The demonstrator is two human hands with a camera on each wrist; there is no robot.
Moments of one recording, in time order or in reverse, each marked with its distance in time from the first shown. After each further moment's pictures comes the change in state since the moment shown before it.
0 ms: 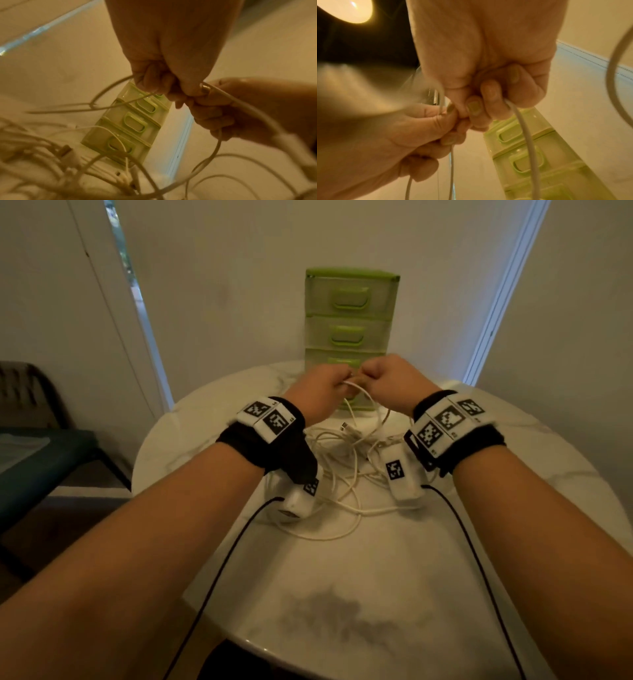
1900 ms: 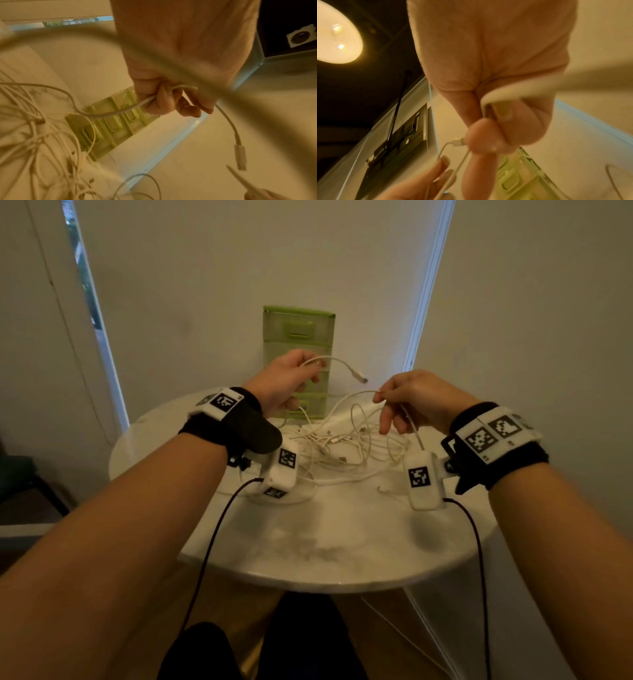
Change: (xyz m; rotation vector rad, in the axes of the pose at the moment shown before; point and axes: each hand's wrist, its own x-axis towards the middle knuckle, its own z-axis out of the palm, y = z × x) left_hand -0.058 0.064 -0.033 -0.726 -0.012 -0.158; right_hand -0.146 -0.032 -0.076 0.360 -0.011 0.311
